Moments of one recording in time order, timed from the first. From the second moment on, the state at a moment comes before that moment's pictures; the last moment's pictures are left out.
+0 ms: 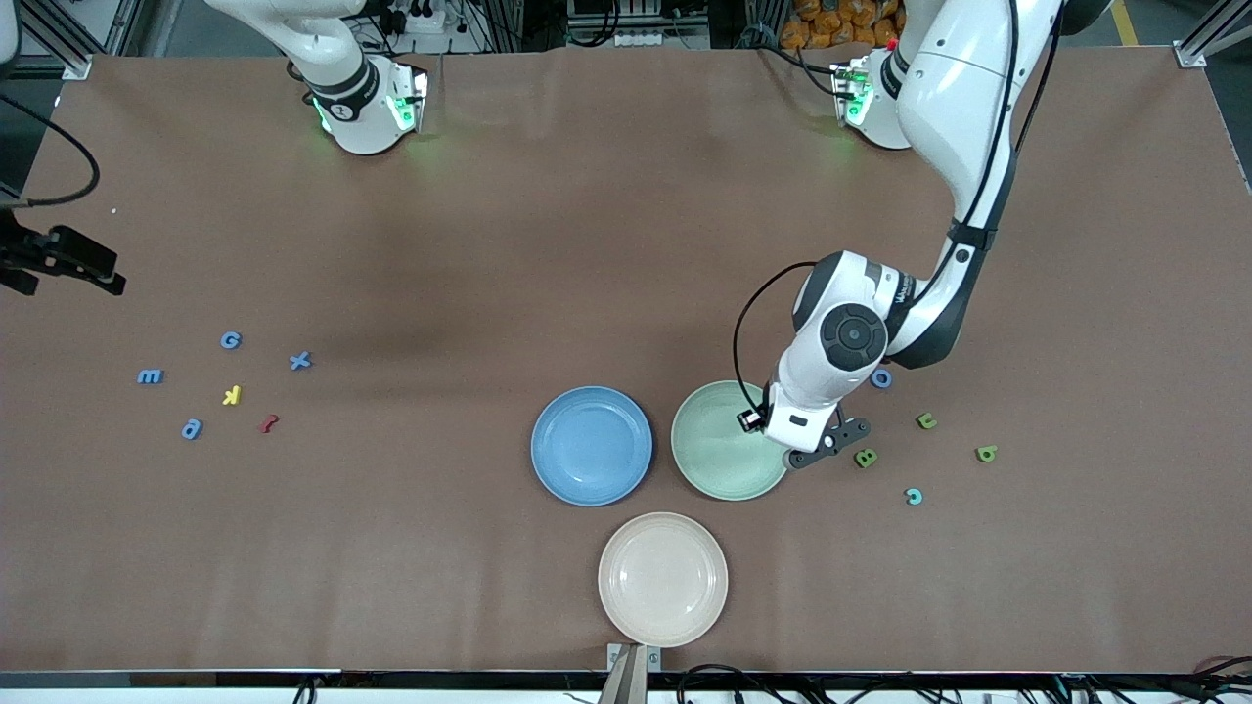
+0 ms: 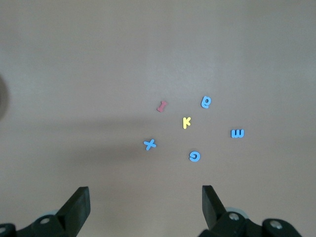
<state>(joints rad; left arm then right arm) -0.41 0.65 -0.06 -1.62 -0.04 2.33 -0.88 -0.06 0.01 -0.06 -1.64 -0.02 1.67 -0.10</state>
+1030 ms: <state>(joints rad) -0.40 0.65 -0.05 -1.61 0.03 2.30 -0.78 -0.21 0.04 -0.06 -2.17 -0.02 2.12 -0.18</state>
